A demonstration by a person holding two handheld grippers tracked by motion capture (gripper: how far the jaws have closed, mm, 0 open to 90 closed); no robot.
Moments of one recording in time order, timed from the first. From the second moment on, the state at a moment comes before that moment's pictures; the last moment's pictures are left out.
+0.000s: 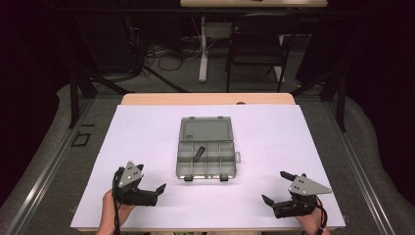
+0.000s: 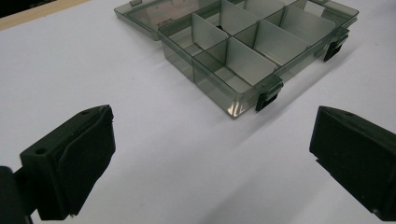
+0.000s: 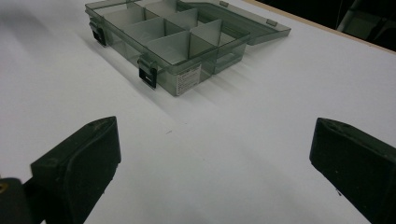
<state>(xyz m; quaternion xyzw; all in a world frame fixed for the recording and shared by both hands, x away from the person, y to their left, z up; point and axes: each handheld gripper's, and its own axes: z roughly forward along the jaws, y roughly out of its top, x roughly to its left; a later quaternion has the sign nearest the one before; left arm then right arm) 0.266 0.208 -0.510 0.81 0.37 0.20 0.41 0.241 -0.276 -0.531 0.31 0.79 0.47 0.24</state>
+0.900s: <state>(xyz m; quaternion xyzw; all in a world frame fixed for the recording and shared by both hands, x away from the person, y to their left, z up) 0.251 0.220 -0.534 0.80 0.38 0.21 0.41 0.239 -0.277 -0.531 0.31 0.79 0.47 0.24</state>
